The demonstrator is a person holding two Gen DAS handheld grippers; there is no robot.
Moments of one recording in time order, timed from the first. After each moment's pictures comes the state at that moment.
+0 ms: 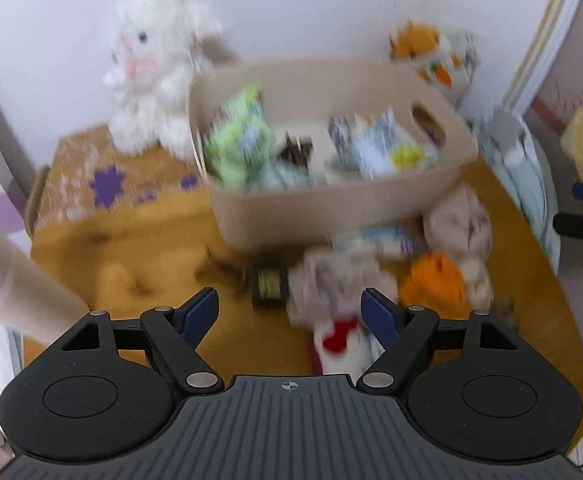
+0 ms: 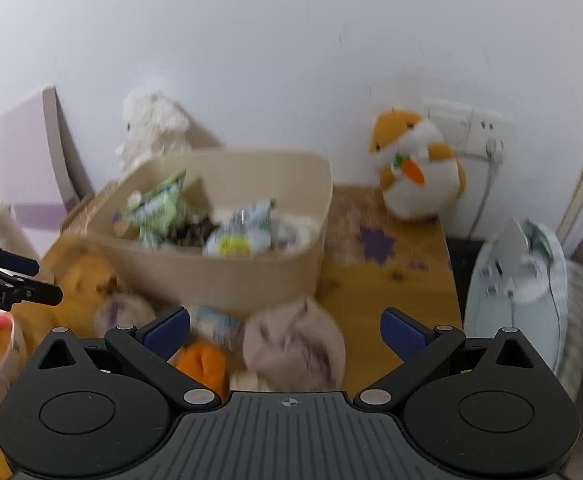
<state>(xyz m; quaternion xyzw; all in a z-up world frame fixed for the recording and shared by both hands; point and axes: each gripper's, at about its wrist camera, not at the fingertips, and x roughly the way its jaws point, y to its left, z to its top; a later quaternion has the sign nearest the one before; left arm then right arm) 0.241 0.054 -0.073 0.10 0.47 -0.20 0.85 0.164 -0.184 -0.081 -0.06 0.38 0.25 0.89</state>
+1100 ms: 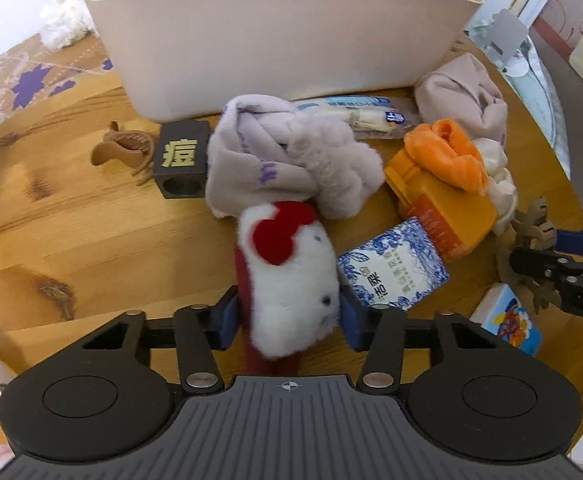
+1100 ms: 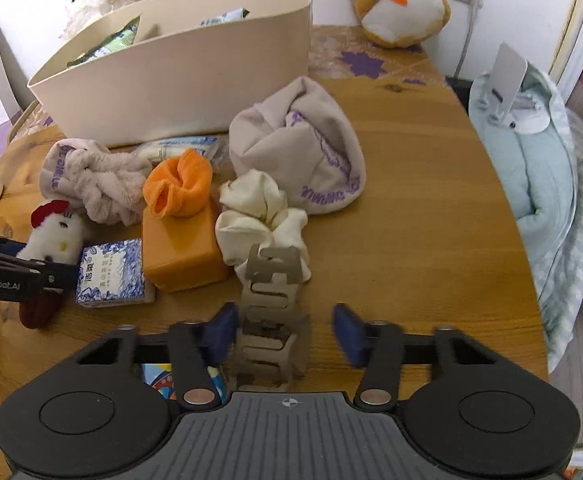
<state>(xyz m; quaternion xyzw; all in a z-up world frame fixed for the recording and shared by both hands) 0.229 0.017 -0.181 0.11 0.55 -0.22 0.80 0.126 -0.165 -0.186 -0.05 0.52 0.18 0.84</state>
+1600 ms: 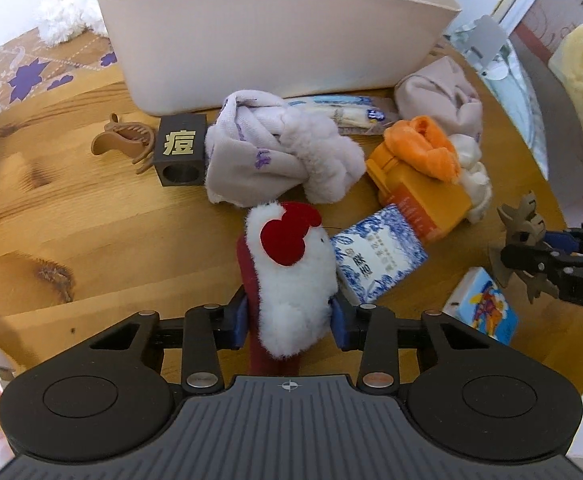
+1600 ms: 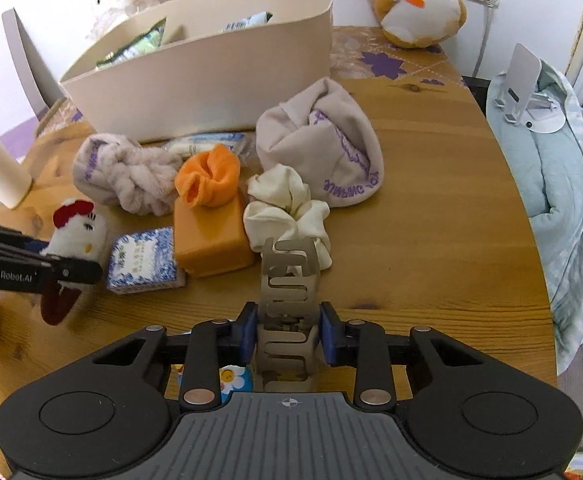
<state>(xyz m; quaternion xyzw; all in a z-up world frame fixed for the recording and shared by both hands) 0.217 0.035 -0.169 0.09 0.55 -0.24 0.79 0.115 -0.172 -0.169 -0.04 0.52 0.21 0.83</state>
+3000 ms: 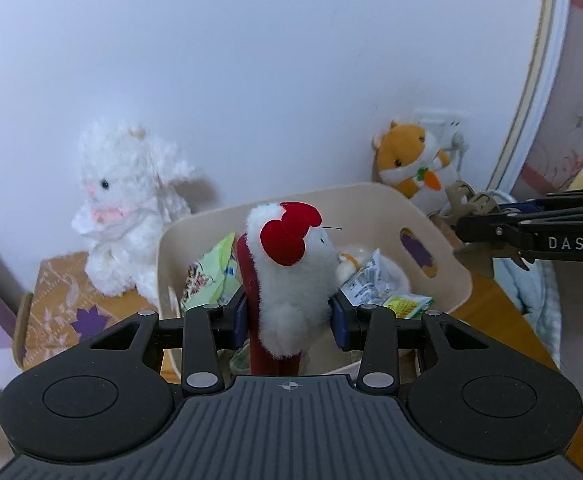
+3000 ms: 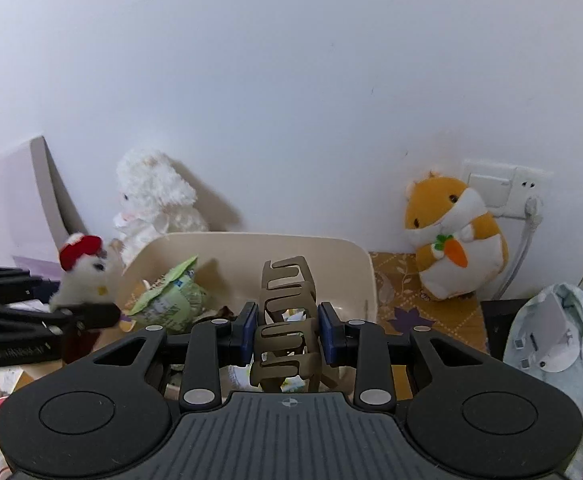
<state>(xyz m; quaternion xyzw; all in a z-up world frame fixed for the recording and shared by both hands) 0.316 -0.001 -0.025 0.09 0.35 -0.23 0.90 0.259 -0.100 -0.041 -0.03 0.35 0.26 0.90</state>
